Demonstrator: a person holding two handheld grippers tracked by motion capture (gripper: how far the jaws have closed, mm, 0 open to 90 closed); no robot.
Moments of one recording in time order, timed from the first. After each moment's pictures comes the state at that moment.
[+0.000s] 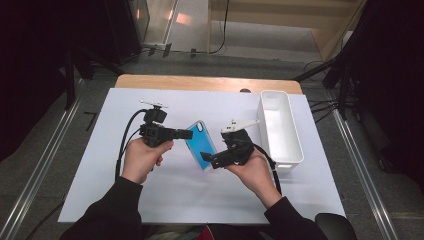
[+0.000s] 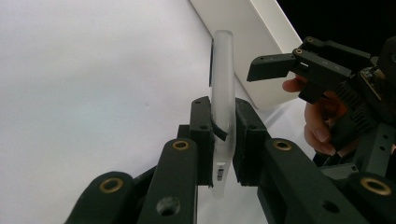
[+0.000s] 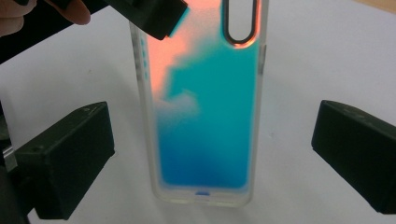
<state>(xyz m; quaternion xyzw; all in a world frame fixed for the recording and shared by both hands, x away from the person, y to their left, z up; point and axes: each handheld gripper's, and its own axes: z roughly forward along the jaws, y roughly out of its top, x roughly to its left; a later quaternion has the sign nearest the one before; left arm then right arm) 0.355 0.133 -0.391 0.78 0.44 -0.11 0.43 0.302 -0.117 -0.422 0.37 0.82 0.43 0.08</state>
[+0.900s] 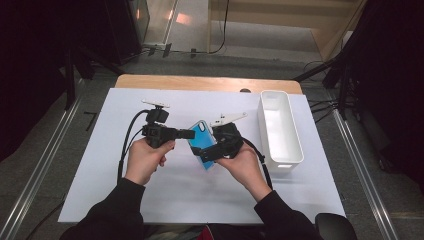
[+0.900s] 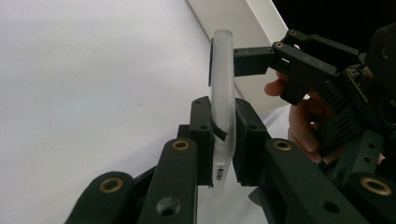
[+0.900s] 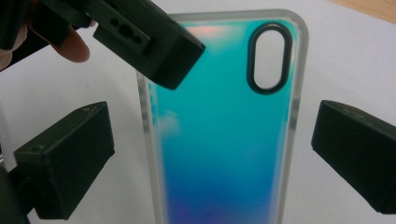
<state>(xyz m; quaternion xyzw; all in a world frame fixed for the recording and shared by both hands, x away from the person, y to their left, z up) 0.355 0.127 -0.392 0.77 0.46 -0.12 0.43 0.319 -0.092 -0.419 0.37 0.82 0.43 0.08</state>
